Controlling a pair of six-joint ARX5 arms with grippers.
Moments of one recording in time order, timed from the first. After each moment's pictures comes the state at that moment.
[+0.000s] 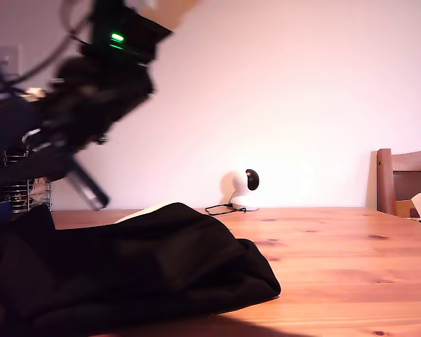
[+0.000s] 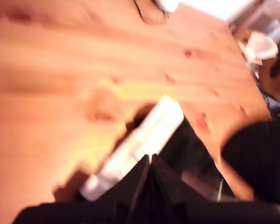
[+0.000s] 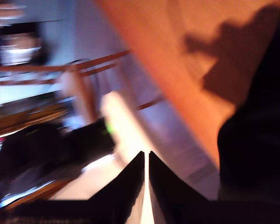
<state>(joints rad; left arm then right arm) 0.13 1.30 1.00 -0.49 0.70 -0.18 0.86 2.48 2.28 -1.16 -0.94 0.31</state>
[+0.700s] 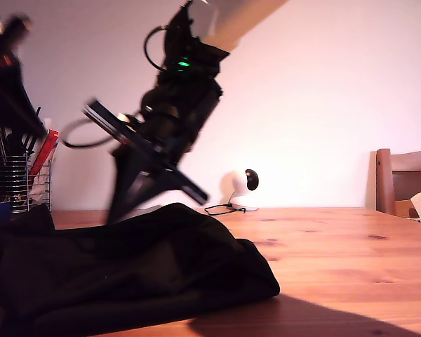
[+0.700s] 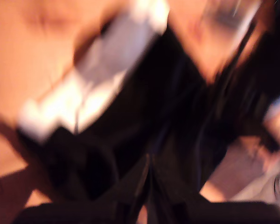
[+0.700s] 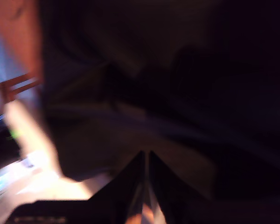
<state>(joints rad) -0.06 1.41 1.00 -0.72 0.63 -0.06 0.68 2.48 2.28 -1.36 -0.59 0.06</state>
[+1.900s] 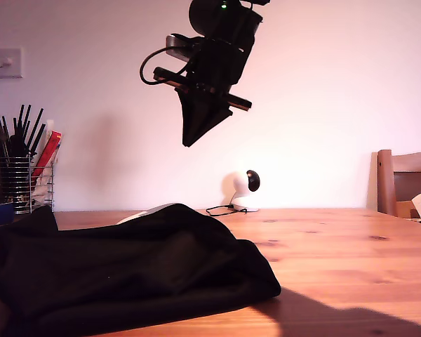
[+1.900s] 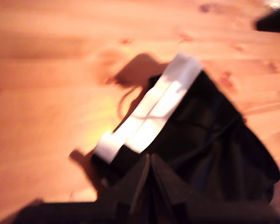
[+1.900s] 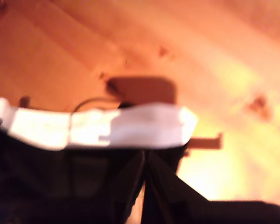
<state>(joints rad) 0.08 1.17 0.80 -0.41 0.59 -0.05 0.57 2.26 2.28 -0.99 -0.12 -0.10</state>
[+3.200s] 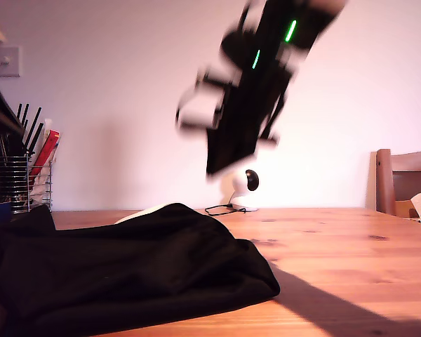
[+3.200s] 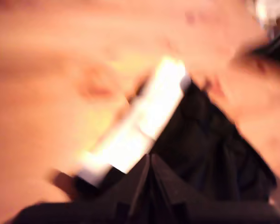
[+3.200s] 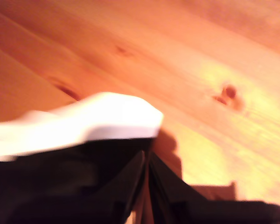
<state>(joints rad) -0.01 1.29 0.80 -0.31 0.59 -0.08 0.53 1.92 1.57 -0.42 -0.15 0.00</state>
